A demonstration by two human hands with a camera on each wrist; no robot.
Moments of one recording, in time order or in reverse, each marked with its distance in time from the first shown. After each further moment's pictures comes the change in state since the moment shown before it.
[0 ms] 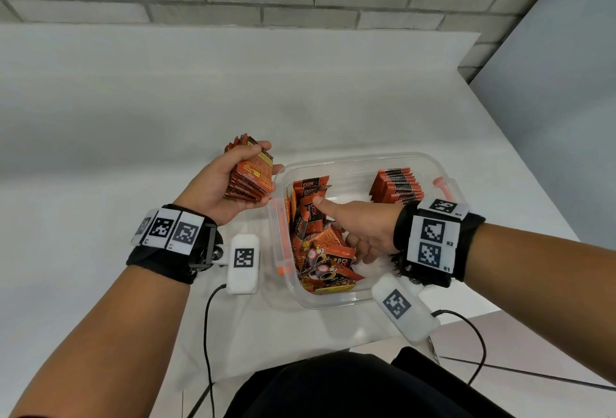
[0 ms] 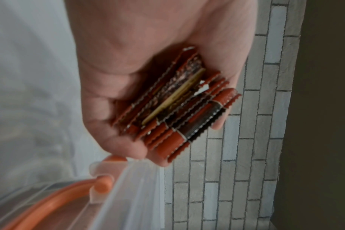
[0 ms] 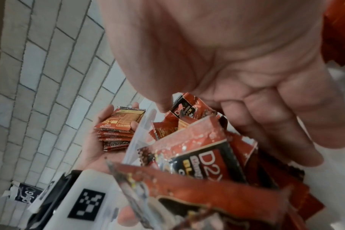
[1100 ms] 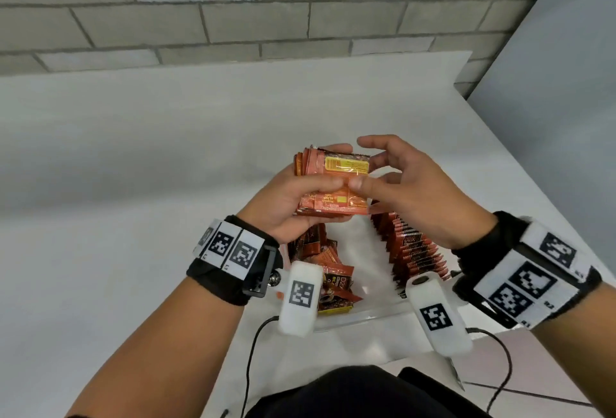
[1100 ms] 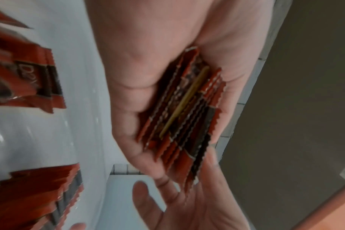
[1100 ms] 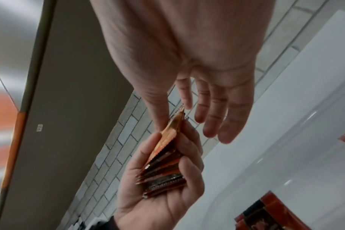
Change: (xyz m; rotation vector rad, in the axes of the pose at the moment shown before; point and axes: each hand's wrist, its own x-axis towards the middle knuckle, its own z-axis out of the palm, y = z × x) left_hand -0.011 0.005 0.092 -0.004 -0.411 0.120; right_hand -0.067 0.024 -0.049 0.262 0.429 -0.952
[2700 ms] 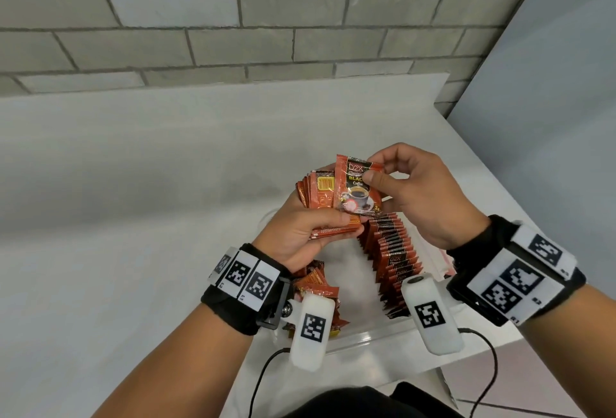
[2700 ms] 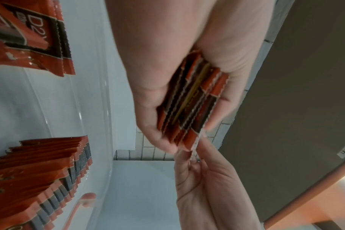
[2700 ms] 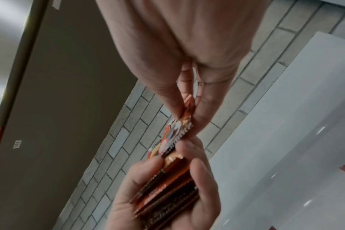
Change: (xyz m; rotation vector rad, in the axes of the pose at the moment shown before) left_hand 0.018 -0.021 0.020 -0.131 0.015 0.076; right_hand 0.019 0.008 -0.024 0.140 0.211 -0.024
